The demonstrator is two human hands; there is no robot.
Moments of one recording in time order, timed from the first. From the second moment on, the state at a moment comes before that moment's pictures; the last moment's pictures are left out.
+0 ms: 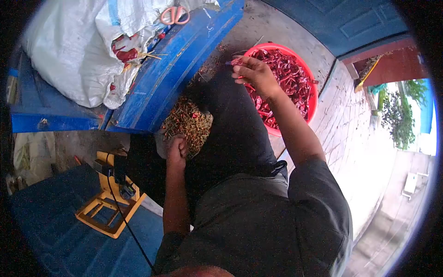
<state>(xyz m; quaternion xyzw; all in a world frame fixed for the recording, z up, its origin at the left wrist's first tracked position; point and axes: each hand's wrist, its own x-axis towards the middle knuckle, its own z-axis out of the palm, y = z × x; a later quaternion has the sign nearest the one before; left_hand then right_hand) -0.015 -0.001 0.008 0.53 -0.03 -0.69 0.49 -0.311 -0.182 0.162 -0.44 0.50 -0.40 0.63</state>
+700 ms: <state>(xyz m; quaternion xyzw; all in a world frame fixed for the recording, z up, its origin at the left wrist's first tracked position) -0.020 -0.002 0.003 0.56 -0.02 -0.68 0.48 -0.329 -0.174 0.153 -0.52 0.56 -0.45 0.47</state>
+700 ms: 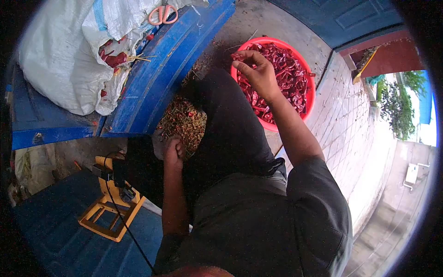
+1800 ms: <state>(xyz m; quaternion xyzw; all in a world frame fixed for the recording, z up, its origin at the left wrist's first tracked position) -0.020 -0.003 0.000 0.53 -0.02 -0.70 0.49 -0.336 -0.154 0.133 -0.69 0.60 -0.21 0.35</state>
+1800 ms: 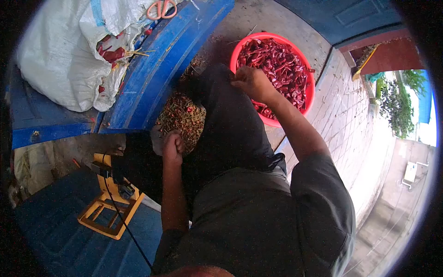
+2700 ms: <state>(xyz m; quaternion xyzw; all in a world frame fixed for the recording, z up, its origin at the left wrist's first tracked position) -0.015 -0.005 0.002 0.52 -0.03 -0.70 0.48 -0.379 -0.168 0.127 -0.63 0.65 -0.21 0.36</state>
